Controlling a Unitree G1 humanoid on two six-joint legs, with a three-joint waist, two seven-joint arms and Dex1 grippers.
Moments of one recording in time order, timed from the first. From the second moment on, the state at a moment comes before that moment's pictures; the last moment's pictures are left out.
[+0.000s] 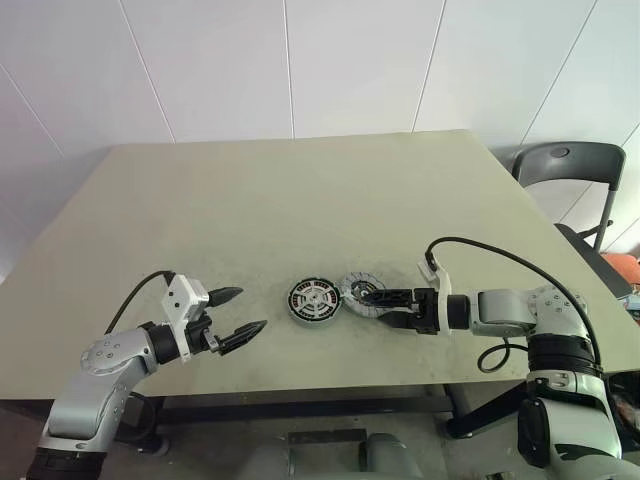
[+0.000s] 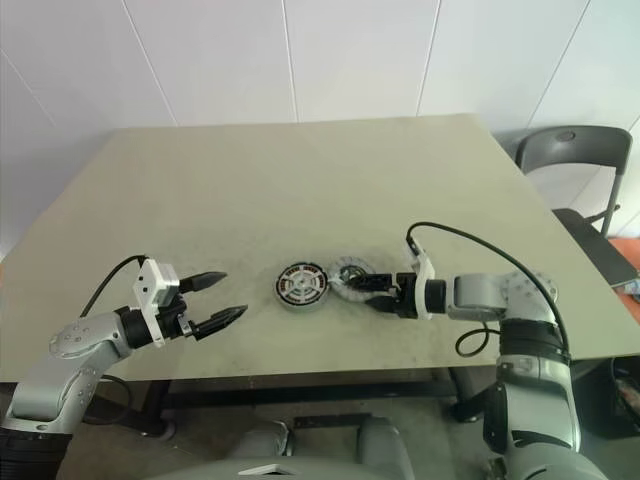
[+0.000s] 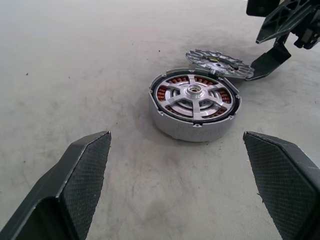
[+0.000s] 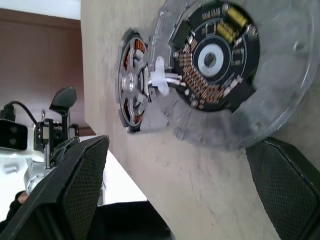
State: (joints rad) left arm 0.07 0.61 0.10 -0.25 -0.46 0.32 -0.90; right arm -0.52 -0.46 -0.31 0.43 1.41 1.60 -0.02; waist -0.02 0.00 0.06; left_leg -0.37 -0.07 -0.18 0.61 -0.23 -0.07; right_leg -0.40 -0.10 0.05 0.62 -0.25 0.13
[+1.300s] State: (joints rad) left arm 0.08 0.61 0.10 -0.25 -0.45 0.30 -0.90; right arm -0.52 -0.34 -0.49 0.34 1.18 1.50 0.03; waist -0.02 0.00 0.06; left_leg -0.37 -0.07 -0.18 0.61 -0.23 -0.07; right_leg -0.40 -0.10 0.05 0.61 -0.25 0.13
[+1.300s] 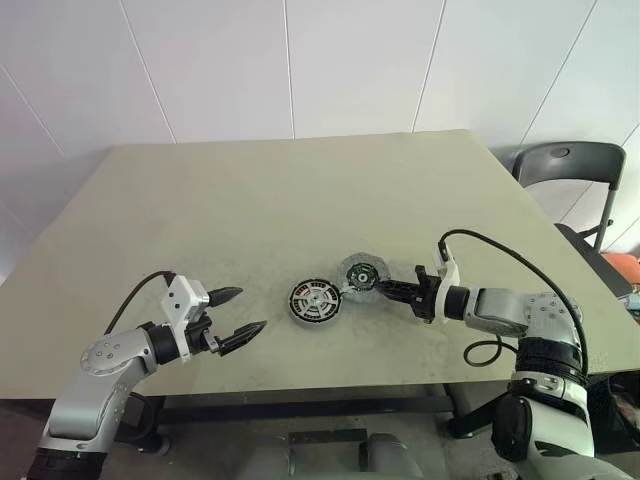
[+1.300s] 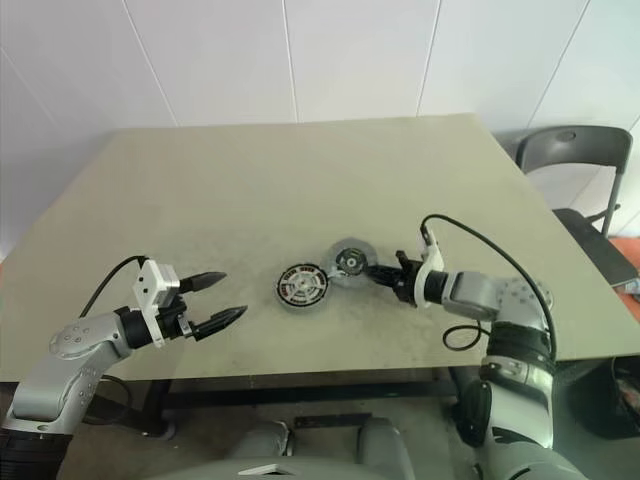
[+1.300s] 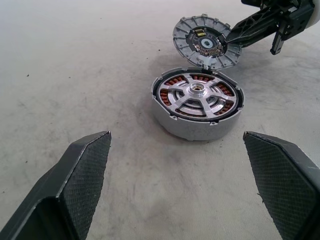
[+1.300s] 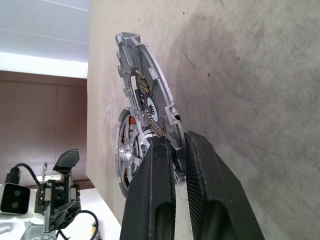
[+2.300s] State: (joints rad) left arm 0.06 0.60 0.09 -0.20 -0.44 0.28 -0.91; right arm -0.53 -0.38 -0.19 0.01 0.87 1.30 0.26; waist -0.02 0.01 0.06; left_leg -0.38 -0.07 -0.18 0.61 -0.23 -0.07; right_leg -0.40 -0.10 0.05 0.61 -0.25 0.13
